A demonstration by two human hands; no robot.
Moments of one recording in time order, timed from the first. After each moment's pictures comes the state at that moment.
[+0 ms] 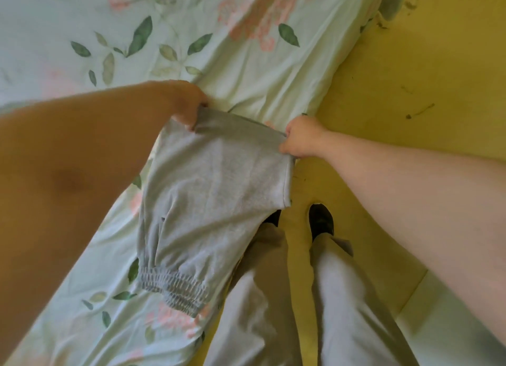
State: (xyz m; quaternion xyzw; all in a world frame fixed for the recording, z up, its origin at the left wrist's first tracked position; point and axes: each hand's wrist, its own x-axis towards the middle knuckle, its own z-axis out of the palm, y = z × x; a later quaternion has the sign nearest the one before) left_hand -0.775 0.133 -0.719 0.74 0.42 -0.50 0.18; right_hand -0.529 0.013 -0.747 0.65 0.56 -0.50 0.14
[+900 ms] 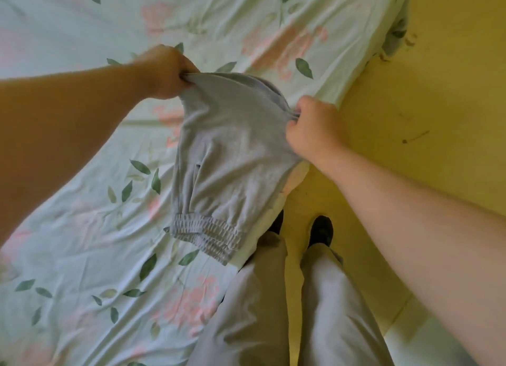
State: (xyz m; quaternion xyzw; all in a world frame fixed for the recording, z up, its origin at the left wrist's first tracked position) left_hand -0.828 0.180 -0.624 0.78 0.55 -0.22 0.21; right_hand -0.546 0.040 -0.655 0.72 0.61 -0.32 -0.08
